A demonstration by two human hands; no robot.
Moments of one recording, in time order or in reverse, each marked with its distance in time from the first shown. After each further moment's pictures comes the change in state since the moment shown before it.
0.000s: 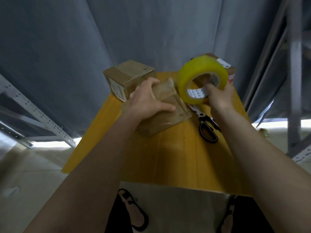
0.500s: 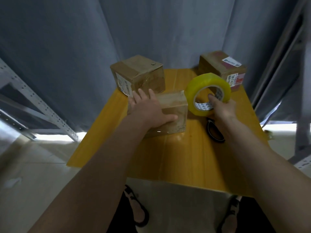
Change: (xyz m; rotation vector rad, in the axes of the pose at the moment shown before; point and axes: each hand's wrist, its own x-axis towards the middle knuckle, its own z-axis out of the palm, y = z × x) left_hand -0.017 -0.019 0.008 0.695 -0.216 -0.196; right_hand -0.005 0.045 0.004 -0.059 0.036 0.258
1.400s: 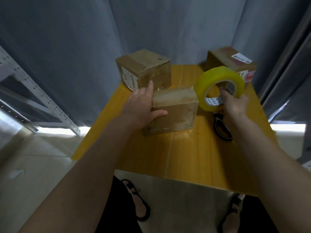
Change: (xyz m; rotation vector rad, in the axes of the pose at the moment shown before) left_hand -0.006 -0.051 0.008 -0.136 0.200 0.252; right_hand -0.002 -0.006 0.005 0.020 0.066 -0.120
